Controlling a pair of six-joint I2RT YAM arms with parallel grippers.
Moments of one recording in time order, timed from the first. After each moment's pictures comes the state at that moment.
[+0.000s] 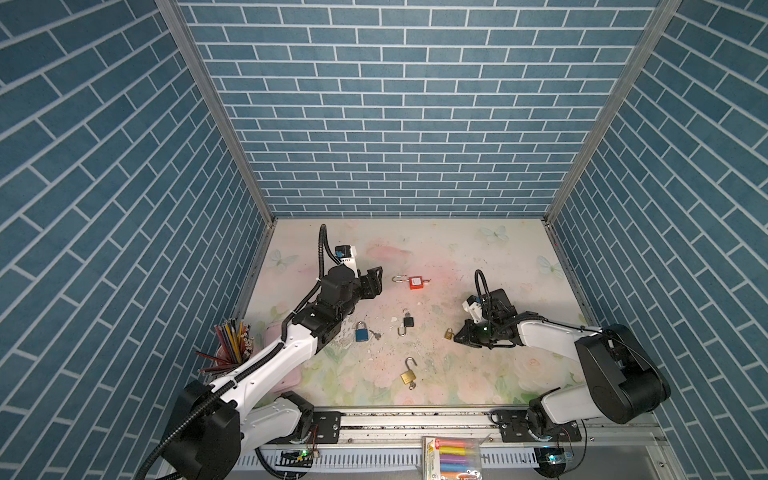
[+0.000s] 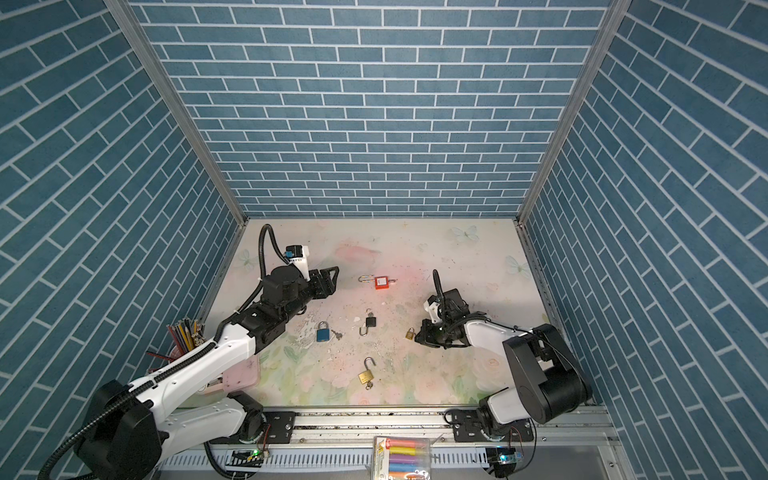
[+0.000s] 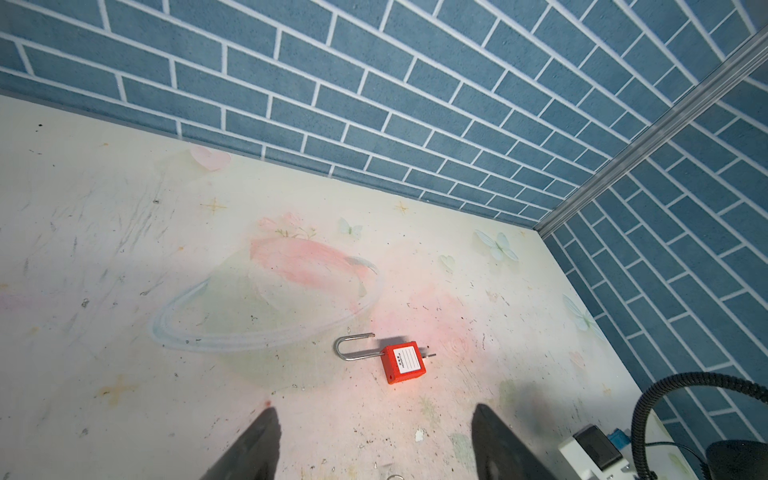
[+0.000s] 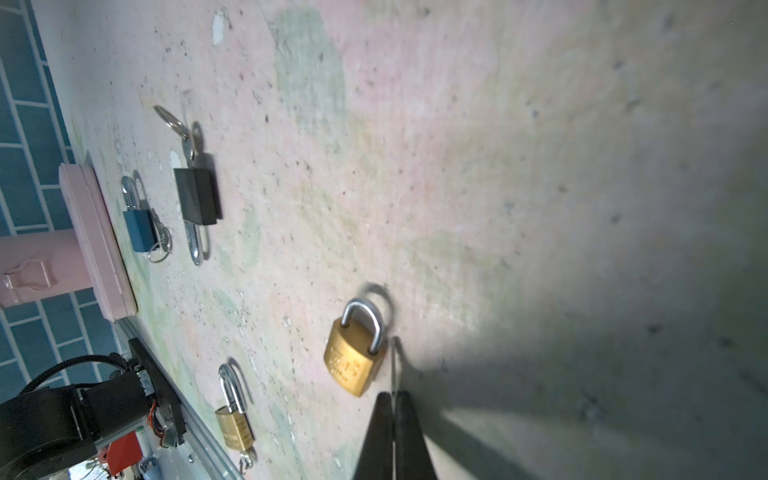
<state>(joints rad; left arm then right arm) -0.52 1.14 0.69 0.08 -0.11 -0.53 0.45 1.45 0.54 -0.21 -0.54 0.50</state>
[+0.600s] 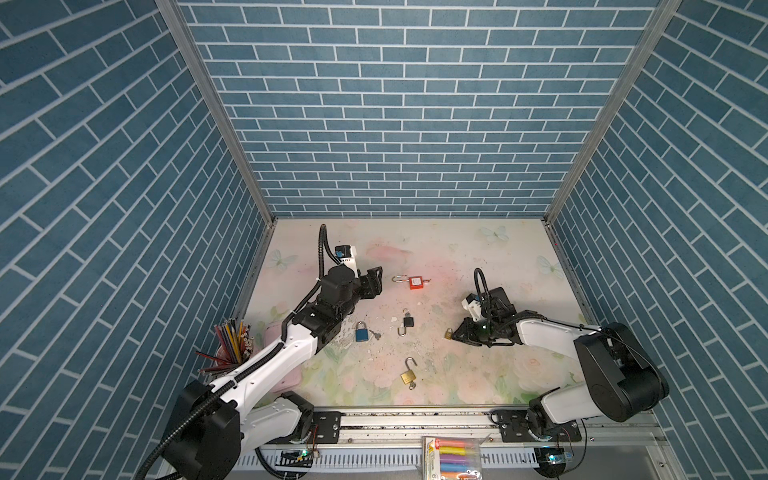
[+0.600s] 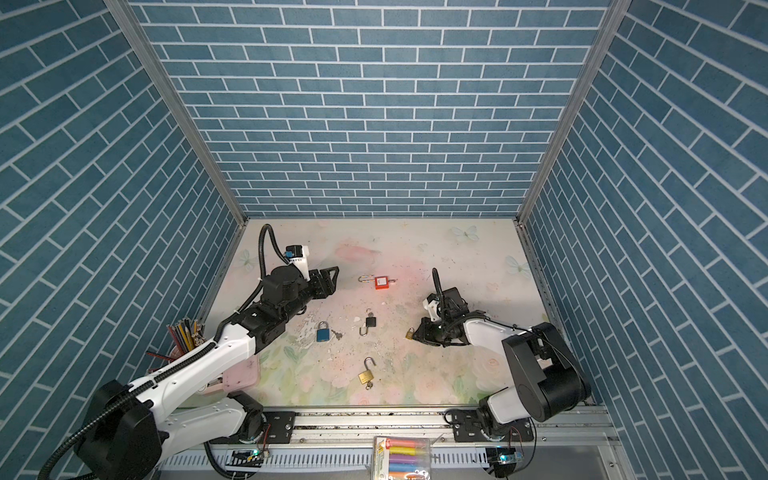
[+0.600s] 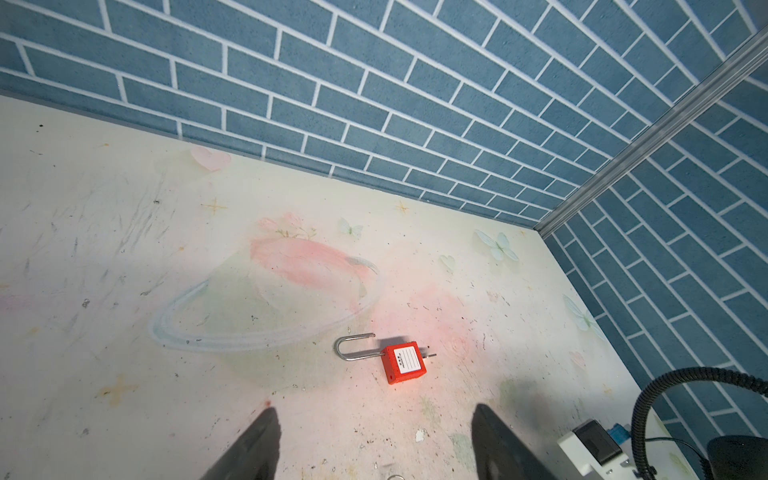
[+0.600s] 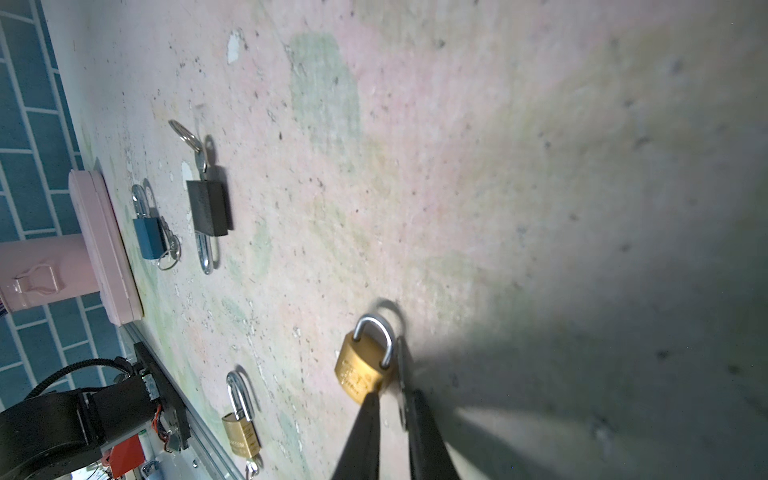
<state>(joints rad) -0.52 1.14 0.69 0.08 -0.11 -0.53 0.45 1.46 0.55 -0.20 -0.54 0.50</state>
